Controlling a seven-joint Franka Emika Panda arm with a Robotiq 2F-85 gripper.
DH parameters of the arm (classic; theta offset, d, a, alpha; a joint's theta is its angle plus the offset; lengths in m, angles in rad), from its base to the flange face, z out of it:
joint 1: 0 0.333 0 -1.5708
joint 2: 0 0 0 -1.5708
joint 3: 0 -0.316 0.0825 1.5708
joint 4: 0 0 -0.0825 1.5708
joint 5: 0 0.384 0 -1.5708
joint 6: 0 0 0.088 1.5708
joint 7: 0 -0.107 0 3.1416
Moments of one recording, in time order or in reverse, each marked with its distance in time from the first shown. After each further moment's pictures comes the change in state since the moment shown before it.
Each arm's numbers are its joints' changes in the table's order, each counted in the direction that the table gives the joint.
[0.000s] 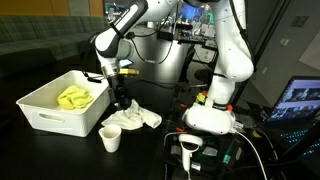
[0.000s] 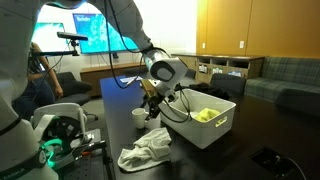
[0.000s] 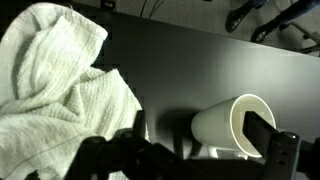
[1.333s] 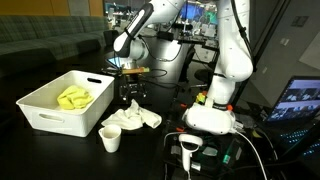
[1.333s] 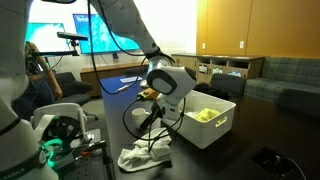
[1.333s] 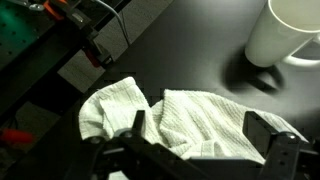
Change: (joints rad) arm -0.026 -0.070 0.176 0.179 0.149 -0.081 -0.652
